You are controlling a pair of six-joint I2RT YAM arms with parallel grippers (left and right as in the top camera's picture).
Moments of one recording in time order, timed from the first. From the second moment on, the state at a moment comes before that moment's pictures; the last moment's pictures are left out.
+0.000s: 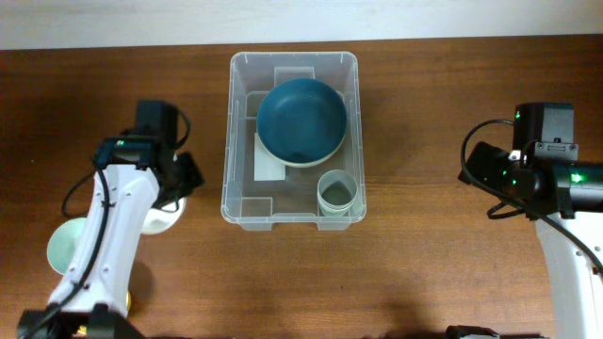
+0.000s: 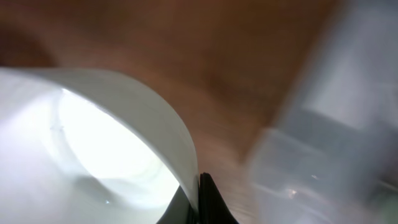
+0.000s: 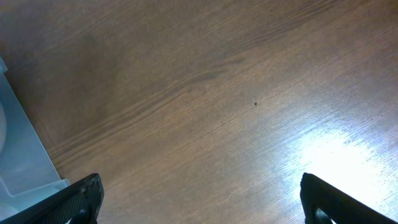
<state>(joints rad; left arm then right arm) -0.07 1.54 1.33 -1.12 -0.08 -0.49 -0.10 1.26 1.35 -1.22 0.17 0.42</state>
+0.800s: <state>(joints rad) -0.62 1.82 1.59 -1.08 -0.13 -0.51 -0.10 1.26 1.35 -1.22 0.17 0.42</state>
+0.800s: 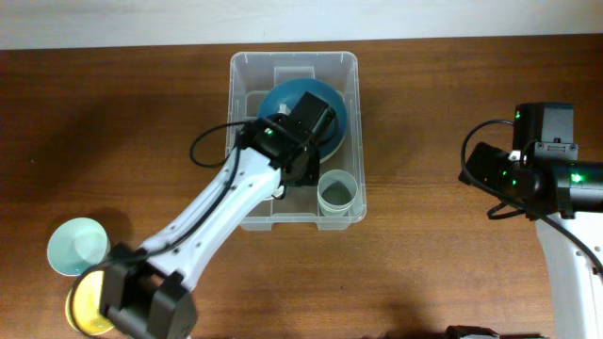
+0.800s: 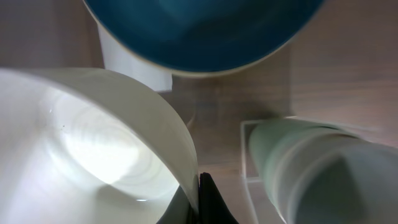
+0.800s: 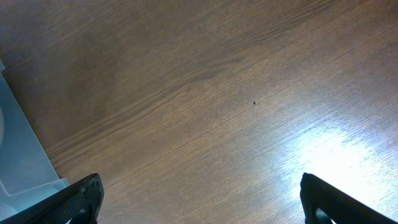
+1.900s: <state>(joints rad) -0.50 1.94 1.79 -1.31 -0.07 -0.52 -0.10 1.26 1.35 -1.23 0.17 0.42</state>
